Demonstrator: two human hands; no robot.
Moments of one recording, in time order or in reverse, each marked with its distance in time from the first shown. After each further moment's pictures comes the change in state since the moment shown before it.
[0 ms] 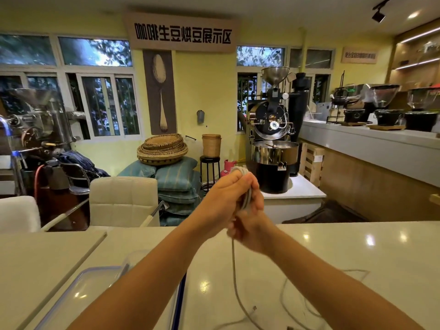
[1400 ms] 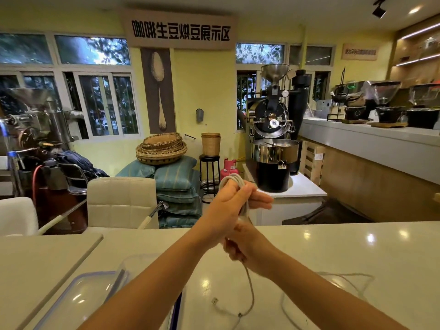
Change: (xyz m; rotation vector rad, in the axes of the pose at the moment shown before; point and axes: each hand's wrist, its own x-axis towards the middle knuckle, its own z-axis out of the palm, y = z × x) left_hand 0.013 -0.023 -0.003 0.032 0.064 0.007; right_hand -0.002 0.031 -0.012 -0.637 -0.026 -0.082
